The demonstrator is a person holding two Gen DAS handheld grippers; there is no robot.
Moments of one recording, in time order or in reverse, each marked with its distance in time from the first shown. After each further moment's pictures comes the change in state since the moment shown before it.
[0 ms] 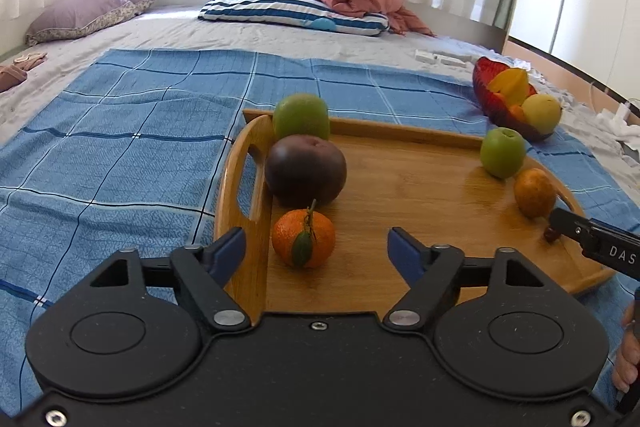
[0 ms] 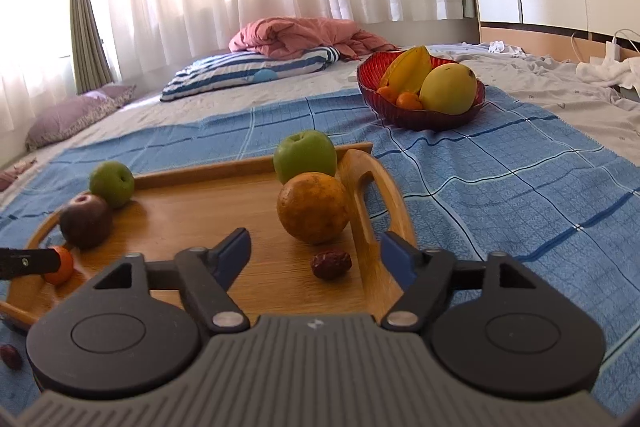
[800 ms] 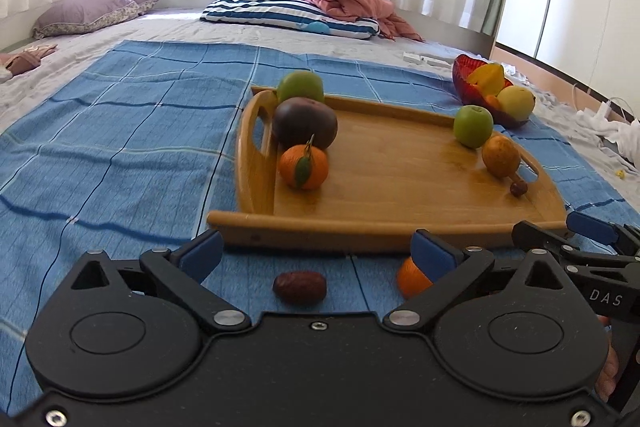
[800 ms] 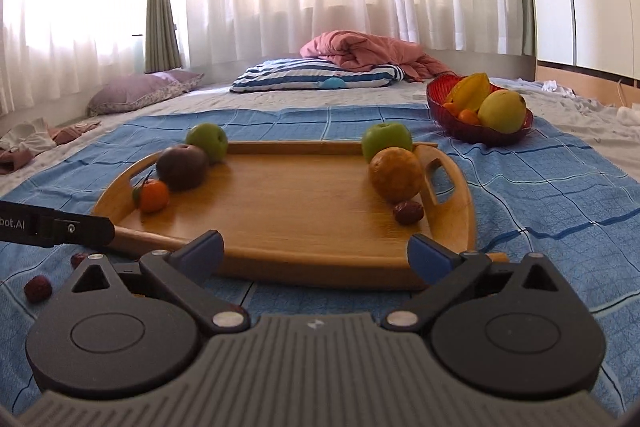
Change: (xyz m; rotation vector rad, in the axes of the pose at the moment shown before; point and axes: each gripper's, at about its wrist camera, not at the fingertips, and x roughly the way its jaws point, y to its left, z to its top) left arm -0.060 0.005 -0.055 -0.017 -0.029 -0.022; right arm -0.066 0.040 -0.044 -0.168 -0.047 0.143
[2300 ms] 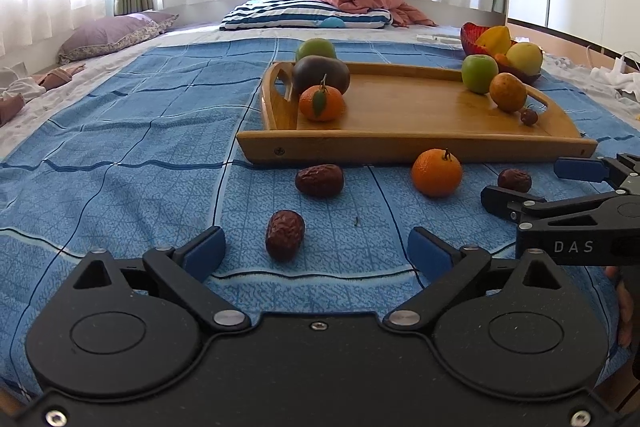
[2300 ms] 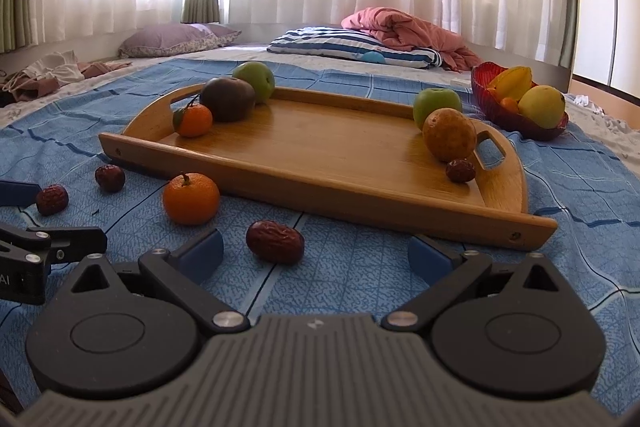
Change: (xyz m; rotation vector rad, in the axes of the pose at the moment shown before) left arm -0.027 -0.015 -0.066 0.105 -0.023 0.120; right arm 0.008 0.030 -0.033 -0.159 0.083 0.052
